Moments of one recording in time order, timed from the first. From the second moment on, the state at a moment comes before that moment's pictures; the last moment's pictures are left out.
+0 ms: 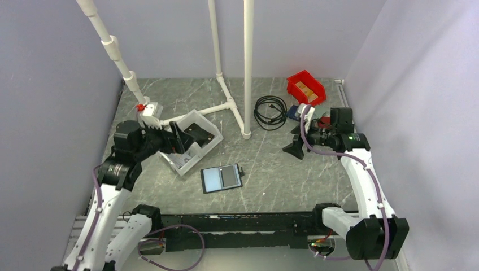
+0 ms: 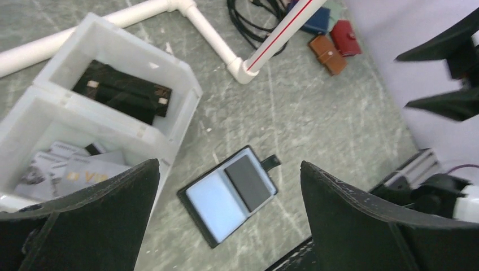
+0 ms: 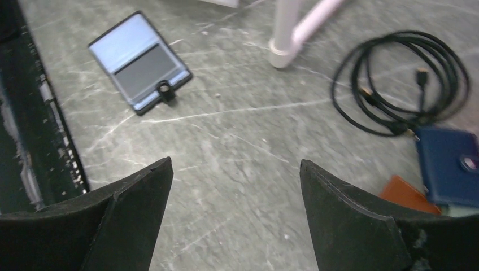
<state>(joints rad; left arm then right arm) -0.19 0.76 0.89 -0.48 0.42 -0.37 0.03 1.06 0.97 -0.74 -0.93 -0.69</state>
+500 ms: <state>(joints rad) -0.21 0.48 0.75 -0.58 0.19 -0.22 -0.28 0.89 0.94 -0.53 -0.70 -0.26</state>
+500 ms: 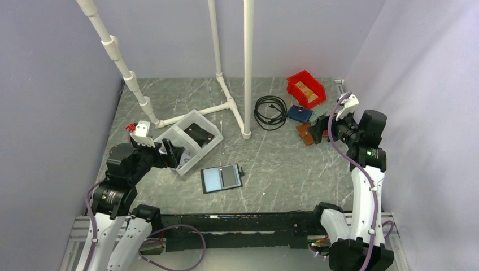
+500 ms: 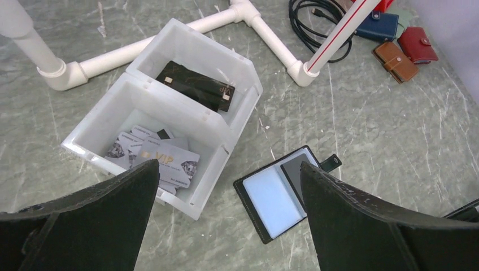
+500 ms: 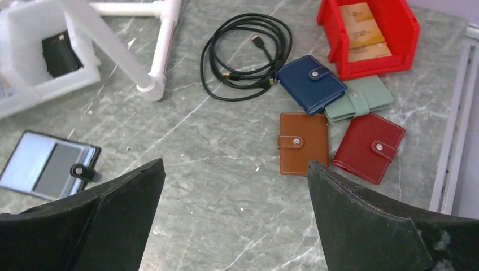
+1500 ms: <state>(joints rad) -0.21 0.41 0.75 -0.59 0.13 -0.21 -0.39 0.76 0.94 -0.44 -0.97 -0.01</state>
